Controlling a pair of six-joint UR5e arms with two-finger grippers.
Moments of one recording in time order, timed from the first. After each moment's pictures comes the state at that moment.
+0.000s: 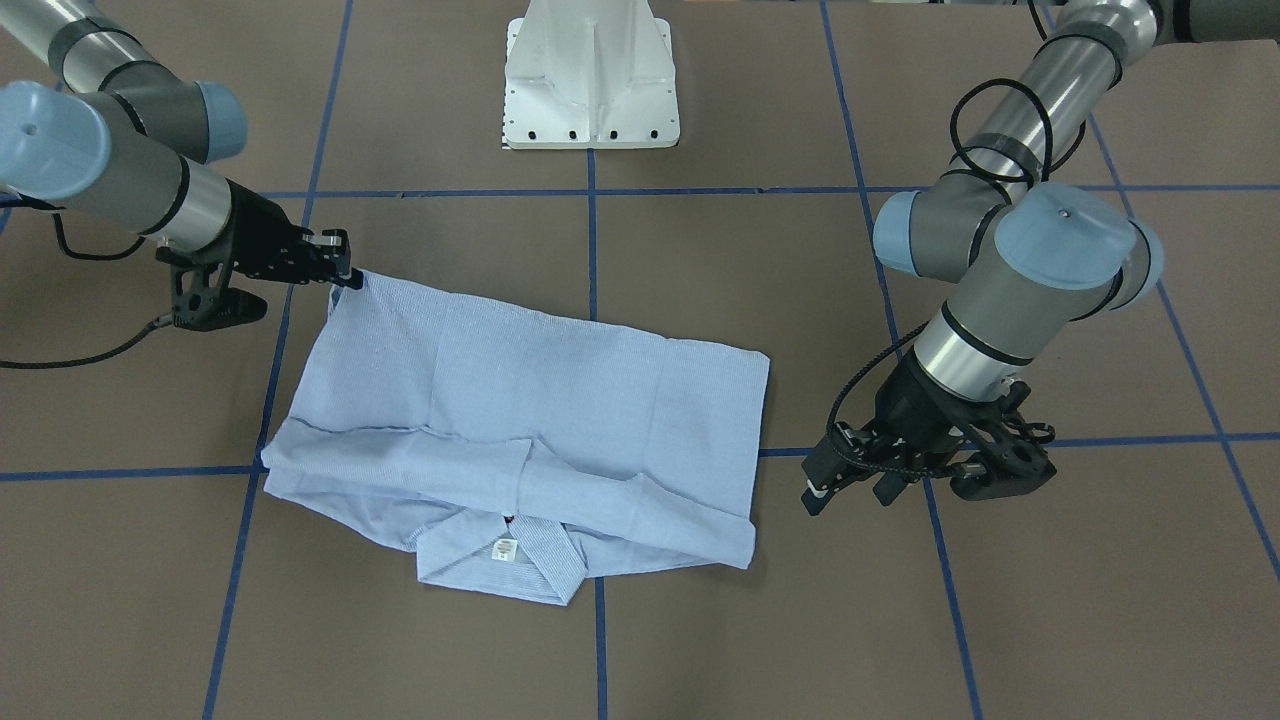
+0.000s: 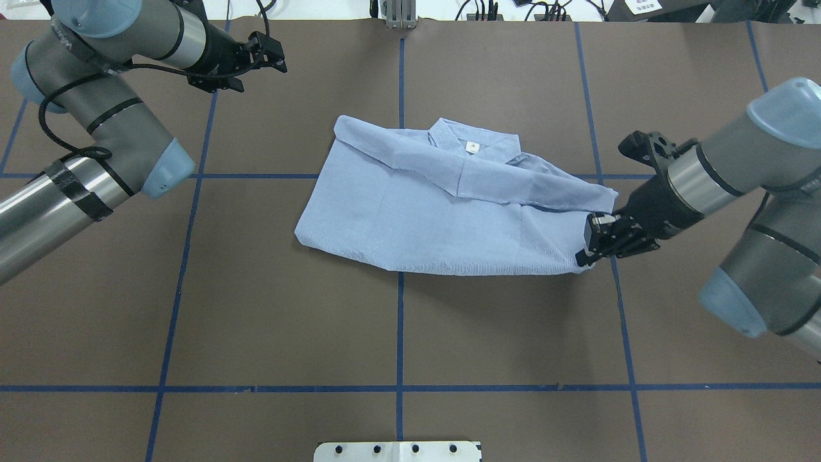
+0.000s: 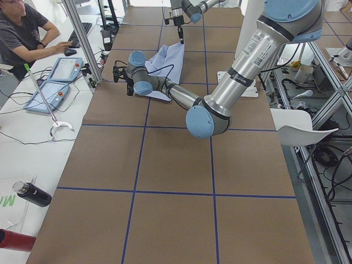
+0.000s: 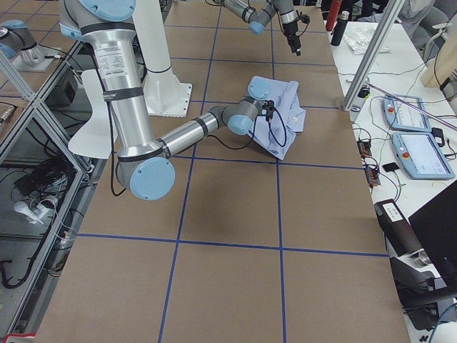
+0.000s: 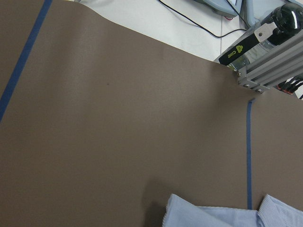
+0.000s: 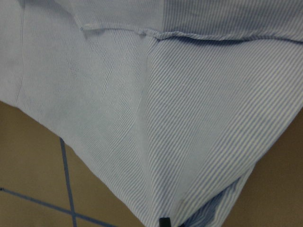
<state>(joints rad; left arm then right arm) -0.94 -2.22 -1.33 -2.29 -2.02 -1.34 0.81 -1.46 1.91 -1.05 2.53 1.19</state>
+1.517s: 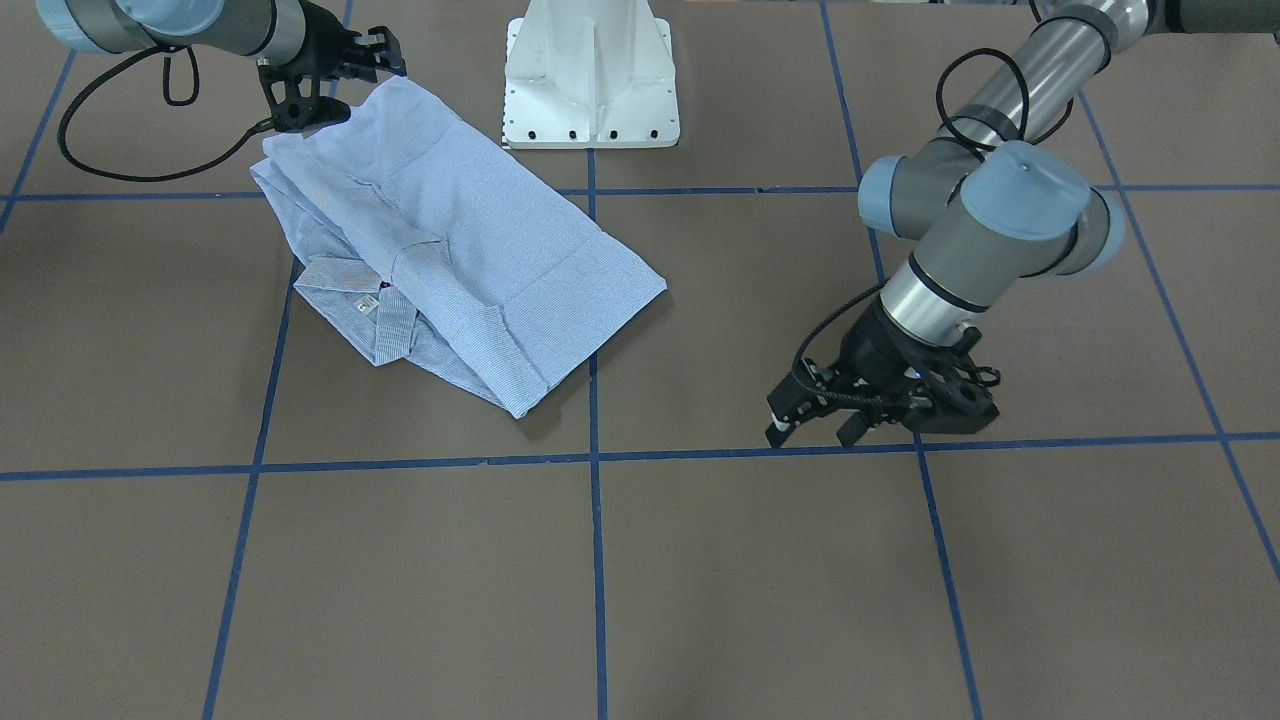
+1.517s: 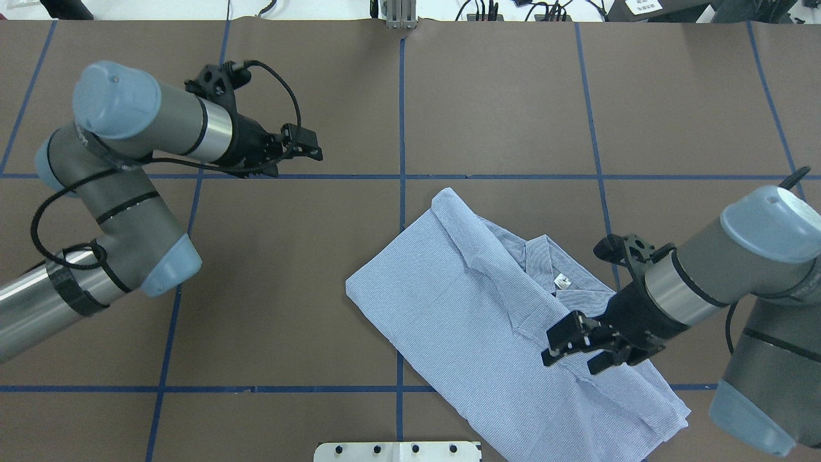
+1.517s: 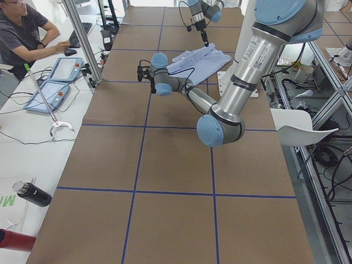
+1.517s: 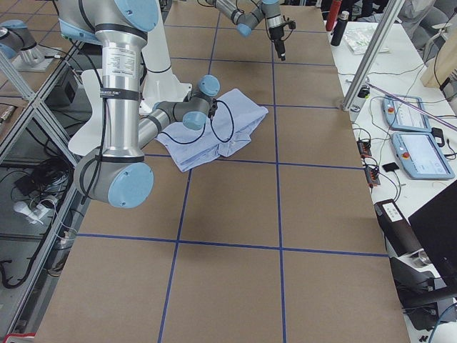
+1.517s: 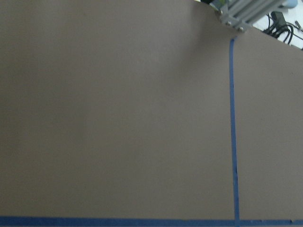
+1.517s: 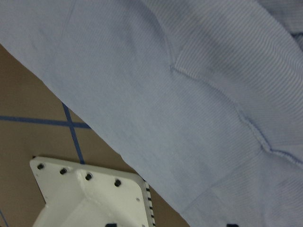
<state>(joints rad) -0.73 -2.06 -1.61 -2.29 -2.03 -1.44 0.59 -1.52 2.07 -1.04 2.42 1.43</state>
